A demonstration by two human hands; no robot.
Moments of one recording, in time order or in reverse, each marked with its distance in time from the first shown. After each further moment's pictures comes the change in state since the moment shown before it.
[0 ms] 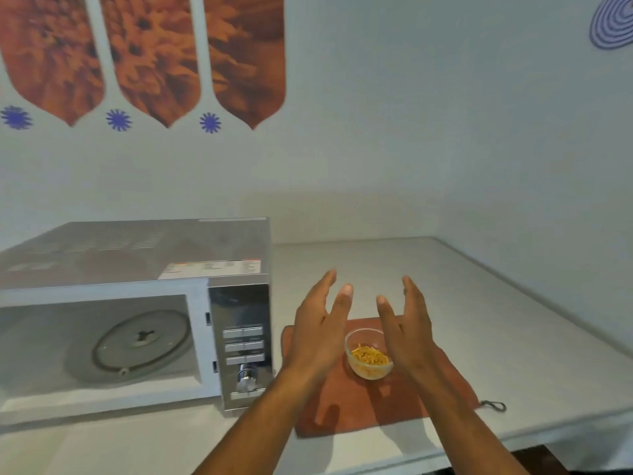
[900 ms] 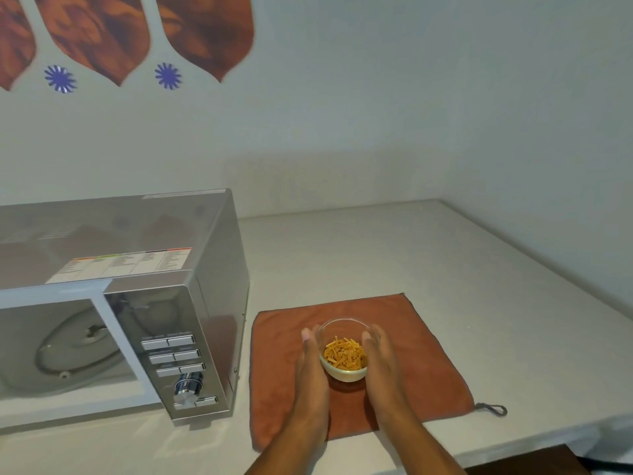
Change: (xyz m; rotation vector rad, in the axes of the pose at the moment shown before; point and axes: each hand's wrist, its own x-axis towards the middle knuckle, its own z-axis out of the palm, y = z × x) left_hand -0.001 -0.125 0.112 -0.472 0.172 -0.576; right_hand -0.024 0.099 0.043 0.528 -0.222 0.517
